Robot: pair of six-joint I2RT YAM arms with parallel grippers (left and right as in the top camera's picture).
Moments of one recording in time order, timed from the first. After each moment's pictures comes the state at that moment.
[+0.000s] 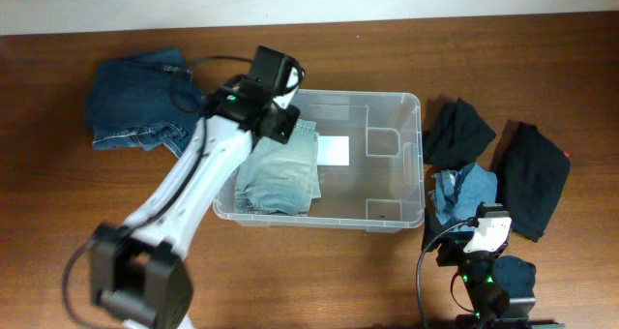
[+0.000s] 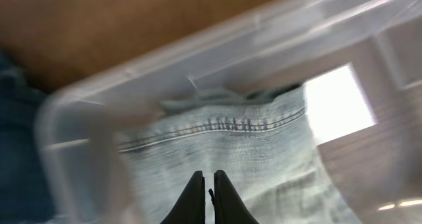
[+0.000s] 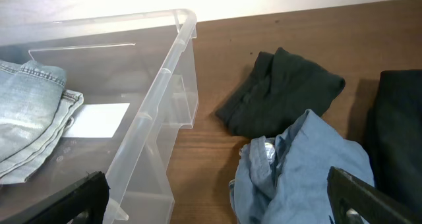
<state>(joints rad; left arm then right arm) -0.44 1.83 1.57 -0.82 -0.13 0.07 -0.02 0.01 0.13 -0.43 -0.10 0.11</state>
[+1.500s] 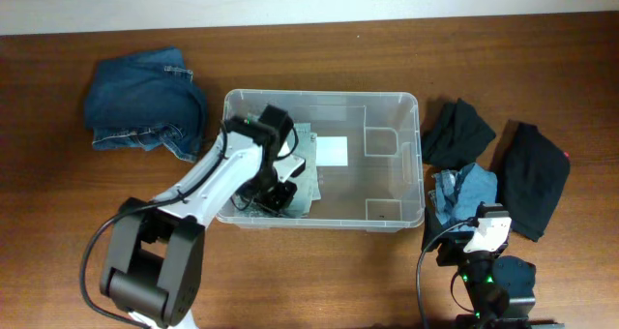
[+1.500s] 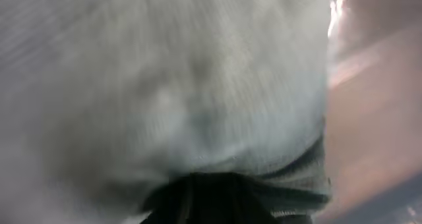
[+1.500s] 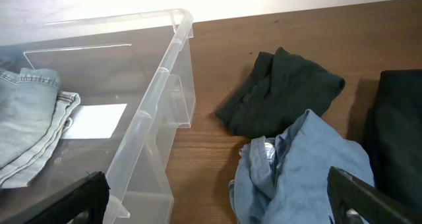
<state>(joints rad) -0.45 1.87 1.29 -1.10 0.18 0.12 -0.02 0.01 0.13 -0.43 -0.10 0.11</state>
